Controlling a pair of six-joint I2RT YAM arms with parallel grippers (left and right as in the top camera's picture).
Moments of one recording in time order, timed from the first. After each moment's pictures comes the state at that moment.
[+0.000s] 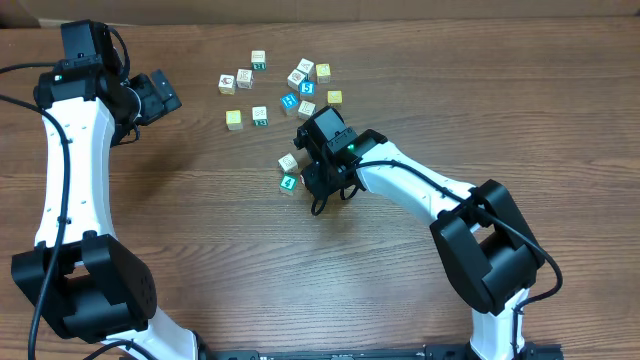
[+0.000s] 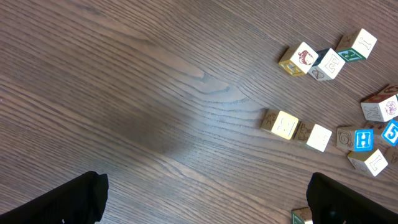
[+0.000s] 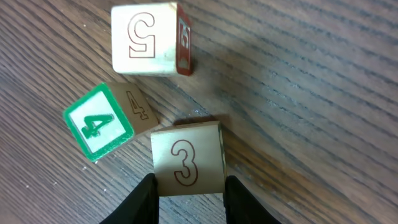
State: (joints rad) left arm 0.20 1.82 1.70 -1.02 0.05 -0.36; right arm 0.64 2.04 1.41 -0.60 -0.15 0.09
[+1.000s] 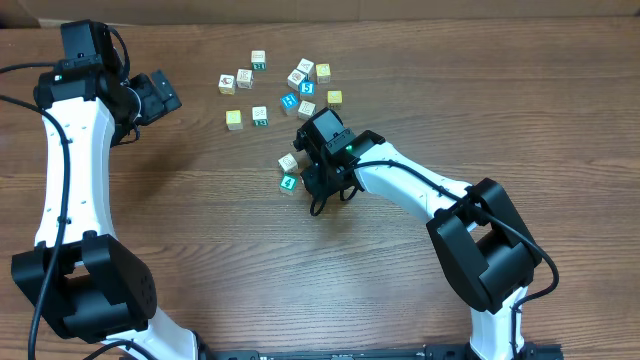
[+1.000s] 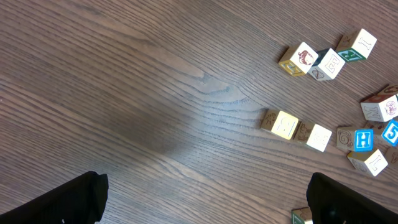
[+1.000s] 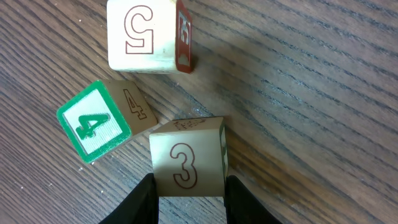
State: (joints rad) left arm 0.20 1.82 1.70 -1.02 0.05 -0.36; right arm 0.65 2.05 1.41 -0.60 -0.15 0.09
